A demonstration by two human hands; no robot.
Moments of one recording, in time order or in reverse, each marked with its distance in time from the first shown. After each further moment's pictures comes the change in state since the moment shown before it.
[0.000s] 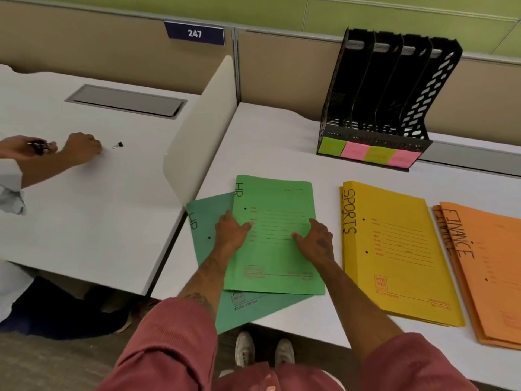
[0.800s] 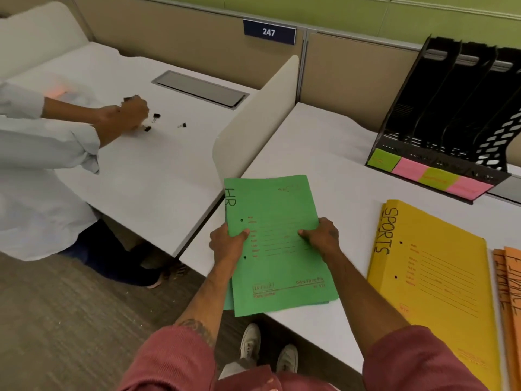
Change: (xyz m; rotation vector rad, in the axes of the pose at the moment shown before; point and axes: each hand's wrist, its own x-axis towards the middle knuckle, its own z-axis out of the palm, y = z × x) left_hand -0.071 -0.052 -0.021 -0.492 0.348 -0.244; right_hand 0.019 -0.042 0.007 0.252 -0.189 -0.063
